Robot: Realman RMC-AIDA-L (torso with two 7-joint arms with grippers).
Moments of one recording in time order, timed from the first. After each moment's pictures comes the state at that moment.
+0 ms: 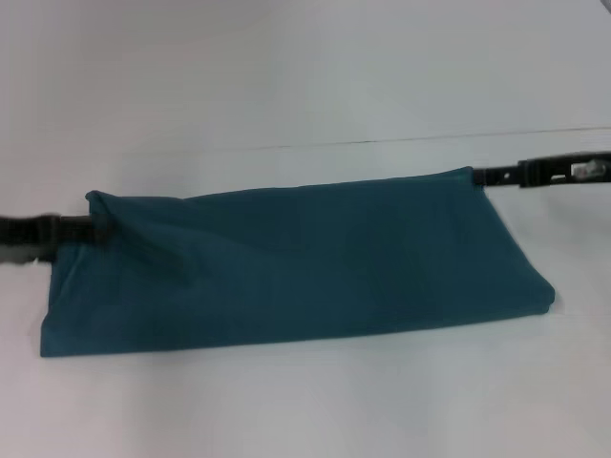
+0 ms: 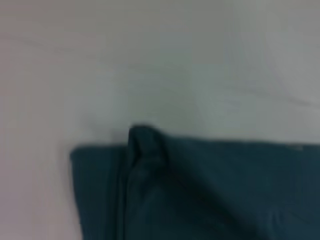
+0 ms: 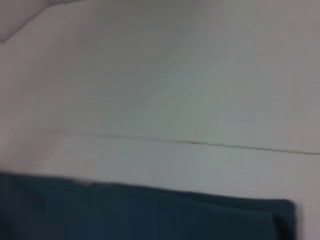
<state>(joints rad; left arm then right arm) -0.69 -2.02 0.66 0.93 2.55 1.35 -2.57 0.65 2.04 -0.73 -0.94 -2.38 -1.13 2.22</state>
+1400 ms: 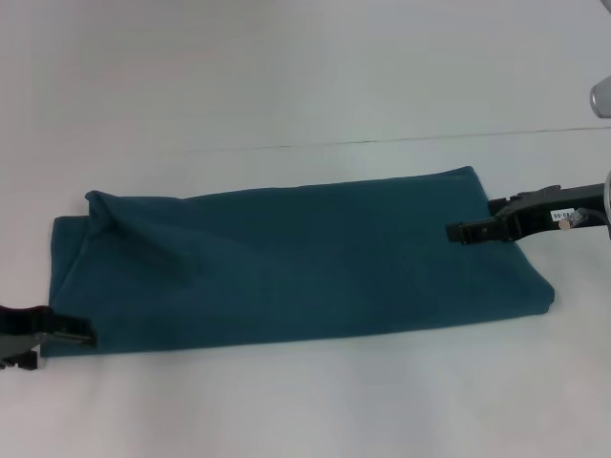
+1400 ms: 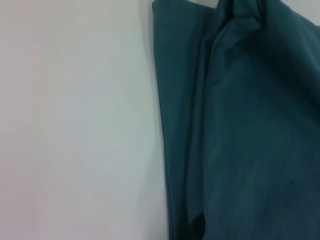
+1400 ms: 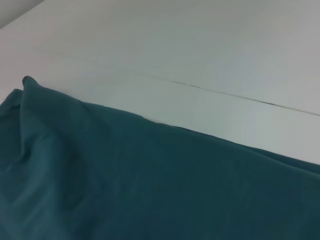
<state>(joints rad) -0.69 -2.03 0.67 0.88 2.78 1.44 -2.74 0.59 2.09 -0.80 -1.04 -2.40 -1.28 2.12</state>
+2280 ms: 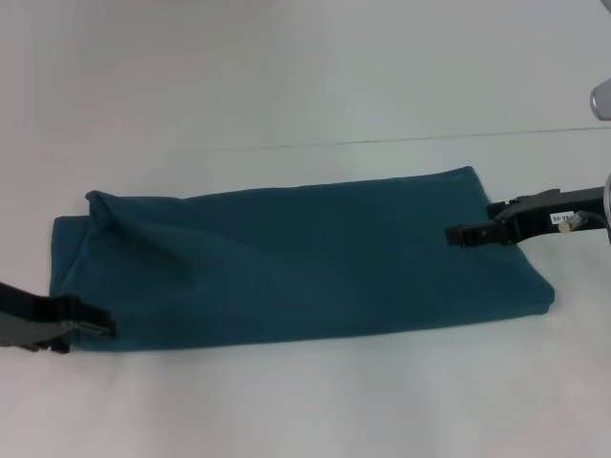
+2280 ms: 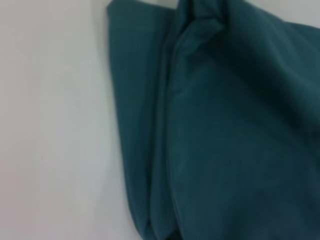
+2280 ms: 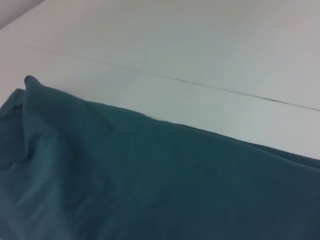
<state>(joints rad) -0.74 -2.03 0.68 0.80 2.77 1.40 -2.71 0.59 2.09 -0.80 -1.04 -2.40 -1.29 2.13</state>
